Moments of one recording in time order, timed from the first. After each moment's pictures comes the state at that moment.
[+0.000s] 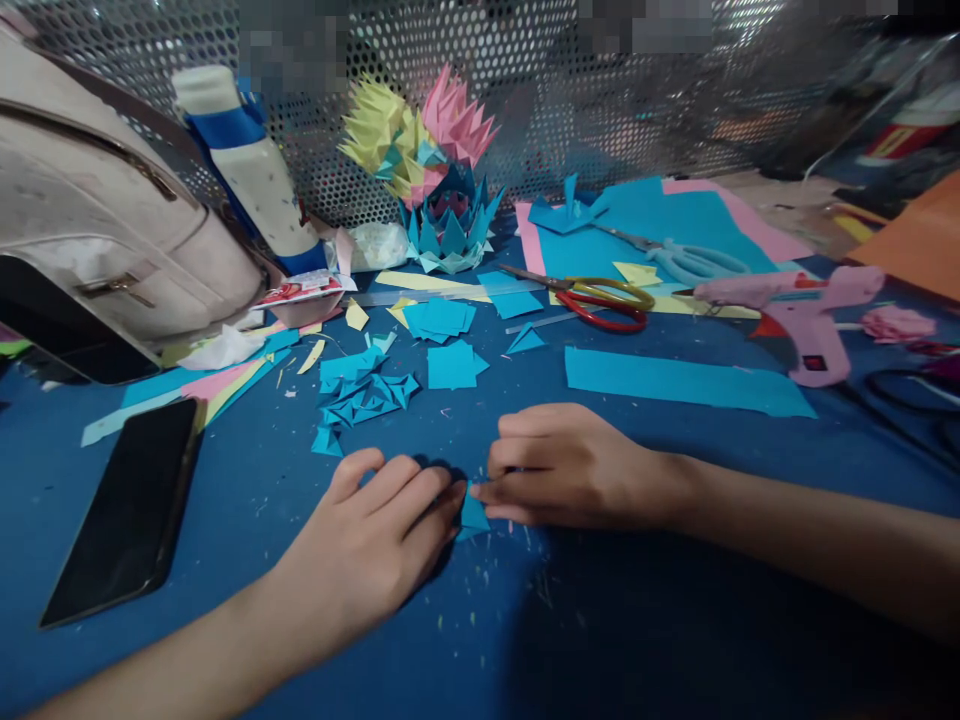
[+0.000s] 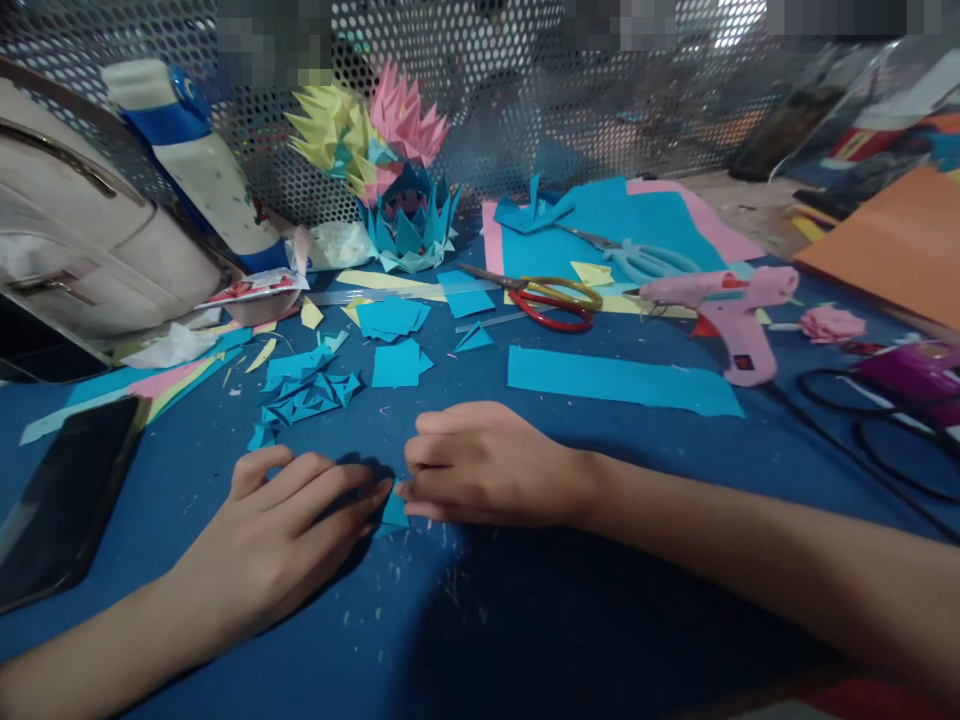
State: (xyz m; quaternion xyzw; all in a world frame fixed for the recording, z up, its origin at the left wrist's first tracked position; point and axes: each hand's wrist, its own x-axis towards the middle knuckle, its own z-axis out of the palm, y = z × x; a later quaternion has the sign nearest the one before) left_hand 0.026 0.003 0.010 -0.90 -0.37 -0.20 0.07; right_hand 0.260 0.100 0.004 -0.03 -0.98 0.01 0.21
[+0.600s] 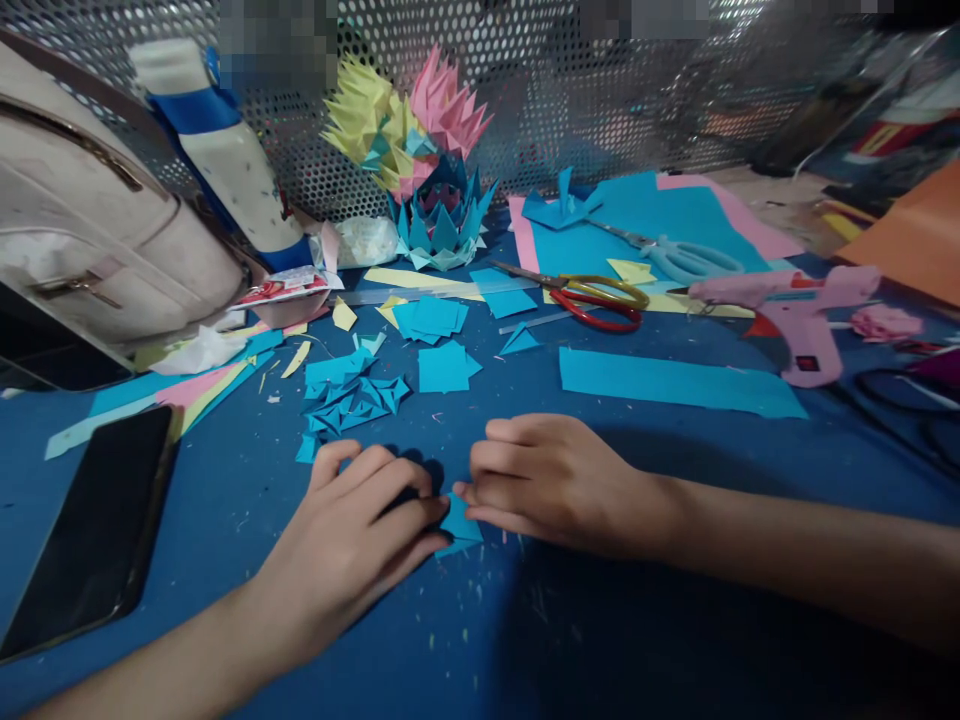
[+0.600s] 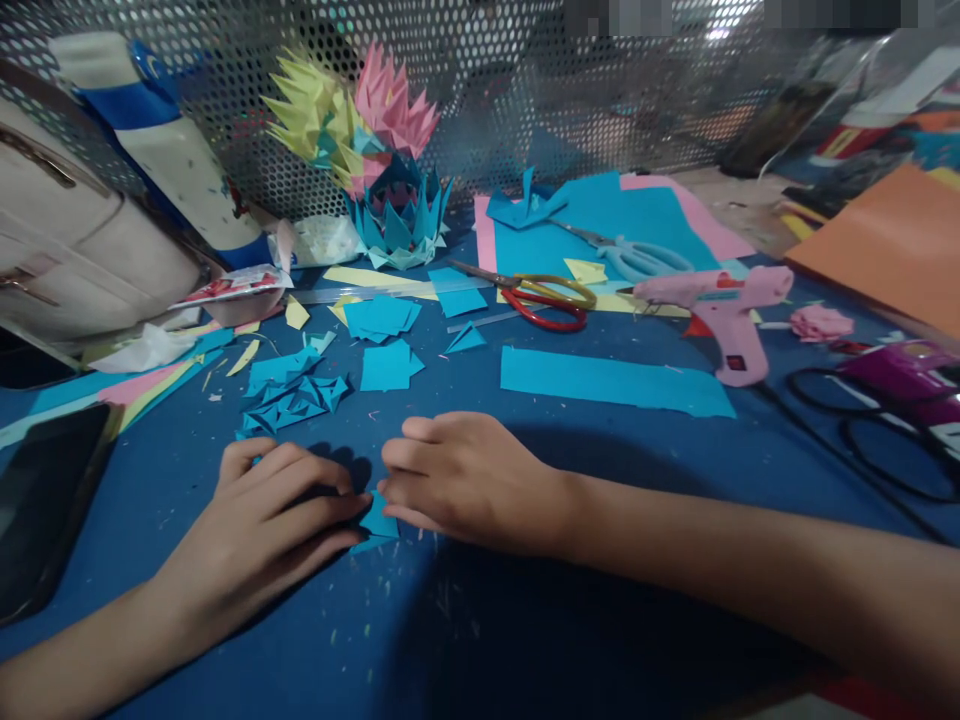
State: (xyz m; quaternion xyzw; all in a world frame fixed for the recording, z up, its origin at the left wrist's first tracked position) left_hand 0.017 0.013 0.009 -0.88 -0.40 -0.23 -0.08; right_hand 0.252 0.089 0.002 -0.10 -0.97 0.02 0.22
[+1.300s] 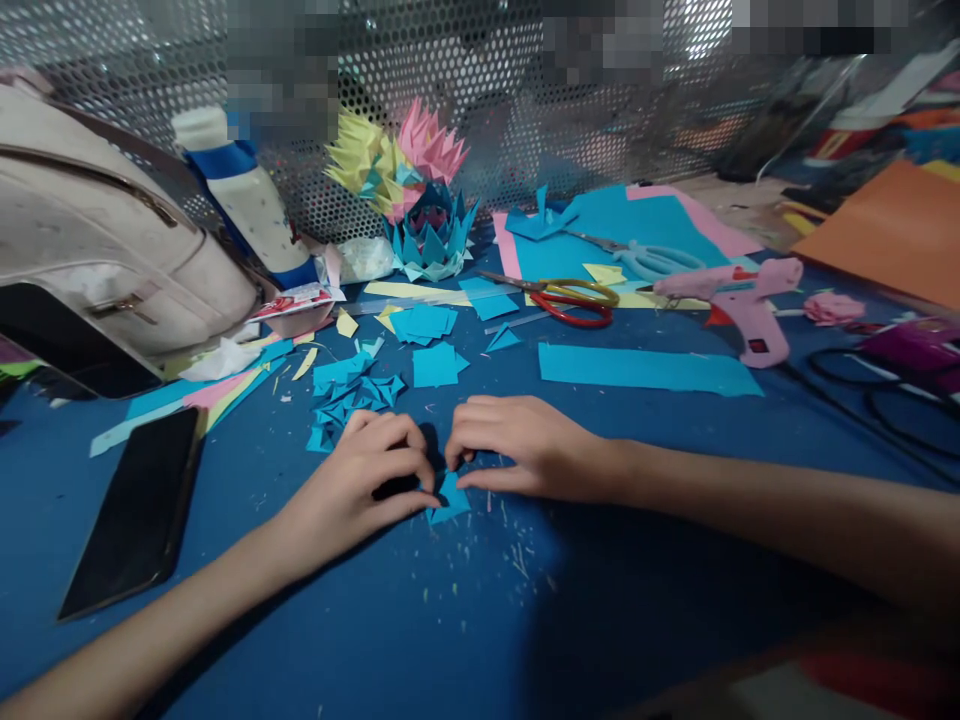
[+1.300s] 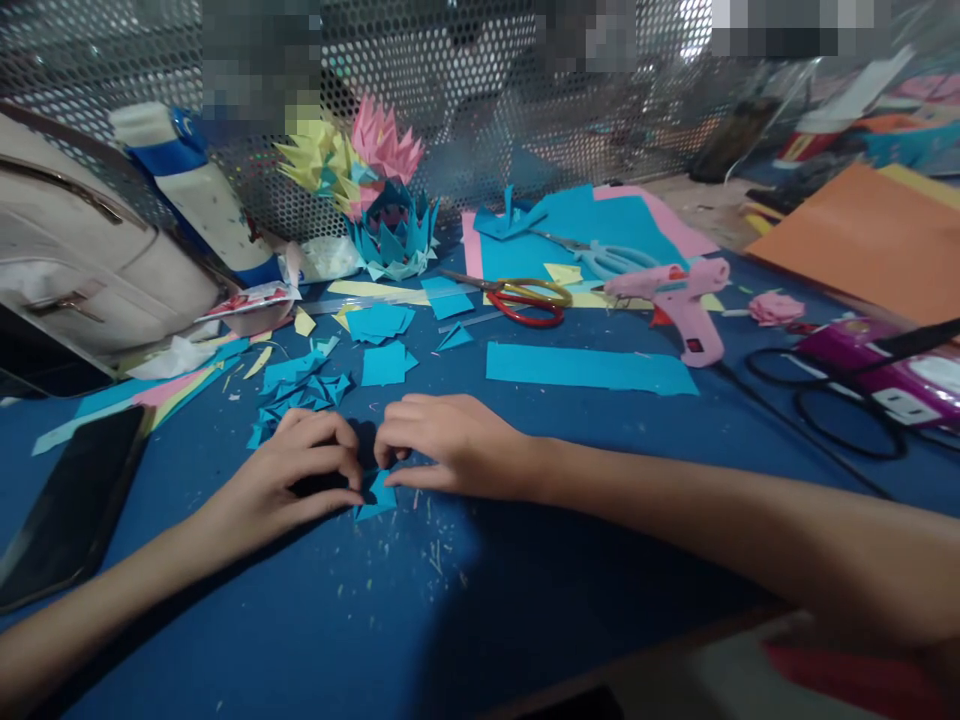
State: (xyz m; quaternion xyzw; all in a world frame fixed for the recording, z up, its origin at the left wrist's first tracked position) left_hand 0.011 0.032 0.015 -0.87 -0.38 -0.19 -0.25; right_hand 0.249 0.096 0.005 -0.14 -0.95 0.24 0.16
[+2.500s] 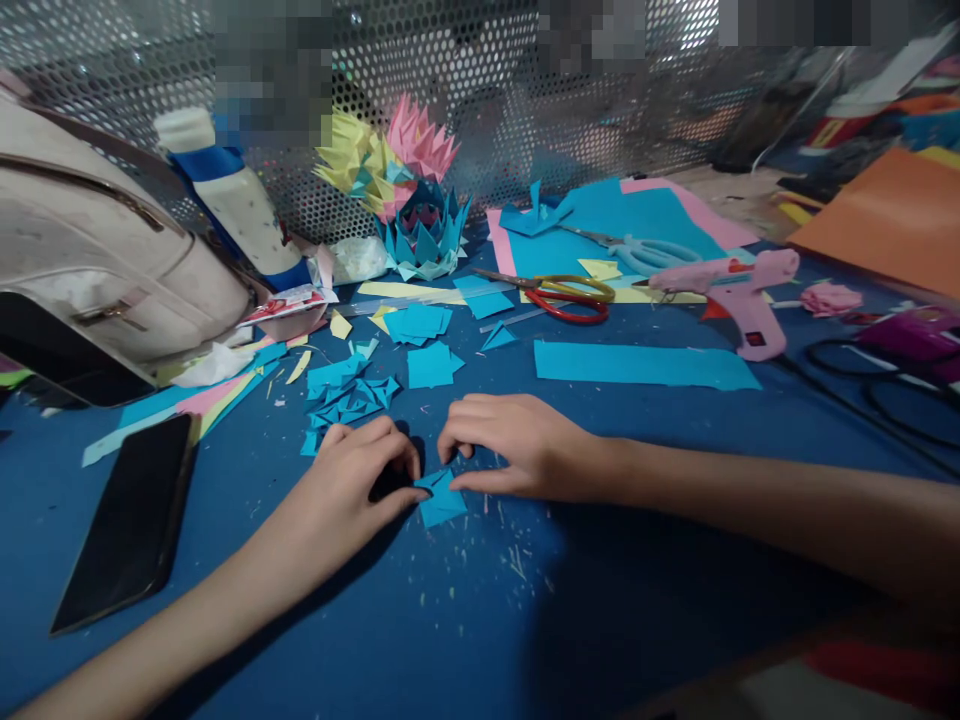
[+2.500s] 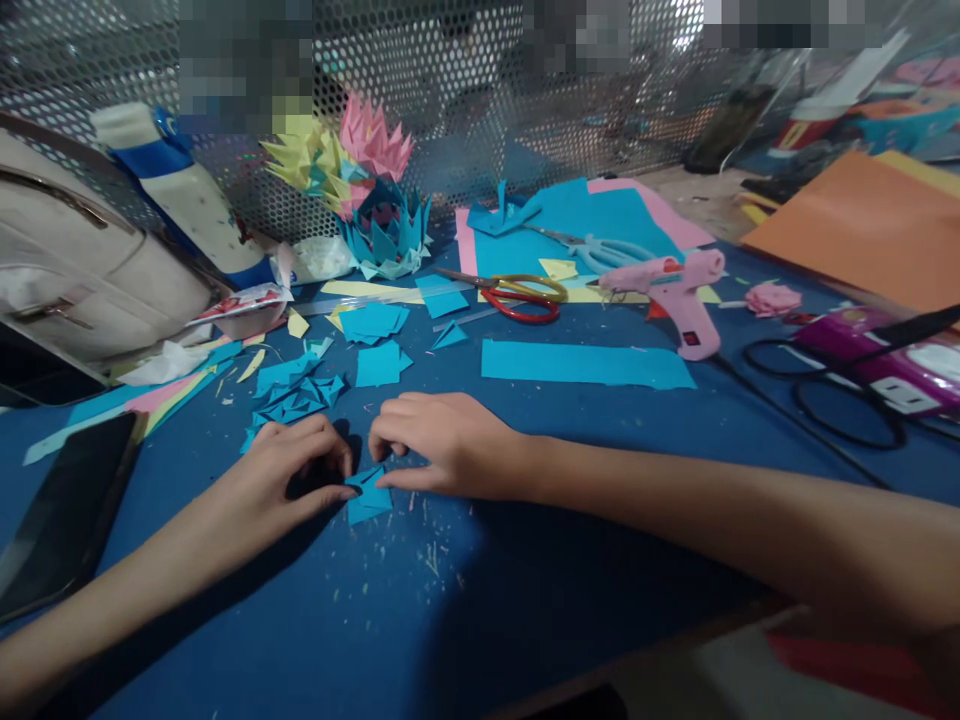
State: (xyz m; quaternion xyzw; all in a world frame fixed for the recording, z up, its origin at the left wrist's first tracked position) left_hand 0.017 0.029 0.021 -0.82 -0.50 -0.12 -0.25; right_hand 0.248 0.096 0.005 -0.18 -0.94 0.25 0.15
